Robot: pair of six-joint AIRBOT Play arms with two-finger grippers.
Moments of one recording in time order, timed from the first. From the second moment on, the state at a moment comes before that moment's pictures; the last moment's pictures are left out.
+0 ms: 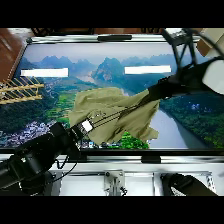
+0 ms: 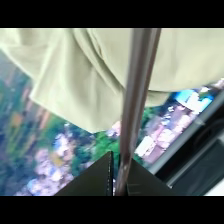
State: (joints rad) left arm -1.12 -0.81 0.84 1.99 -1.31 -1.68; right arm 0.49 -1.07 1.62 -1.69 1.55 1.60
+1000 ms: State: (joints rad) left arm -1.12 -0.88 0.85 1.72 -1.05 -1.53; right arm 0.49 -0.94 1.62 -1.15 1.49 1.52
